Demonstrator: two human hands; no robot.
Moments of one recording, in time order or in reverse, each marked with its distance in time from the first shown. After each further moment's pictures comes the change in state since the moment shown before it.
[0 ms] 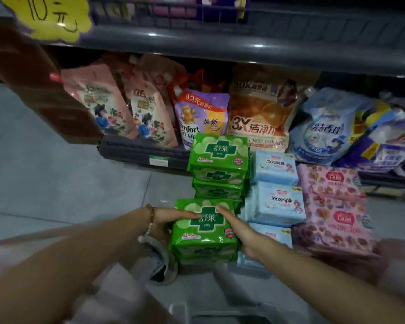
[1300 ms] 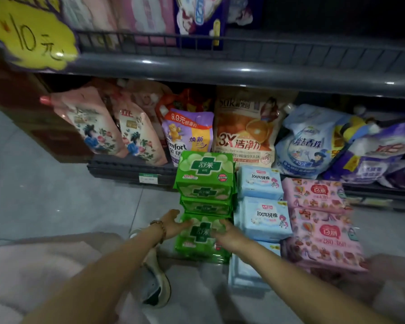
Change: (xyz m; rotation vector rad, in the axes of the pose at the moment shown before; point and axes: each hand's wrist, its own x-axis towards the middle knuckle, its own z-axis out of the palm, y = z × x) left_hand 0.044 0.020 0.014 0.461 0.651 0.228; right_hand -0.009 -0.027 -0.011 -0.665 0.228 -0.174
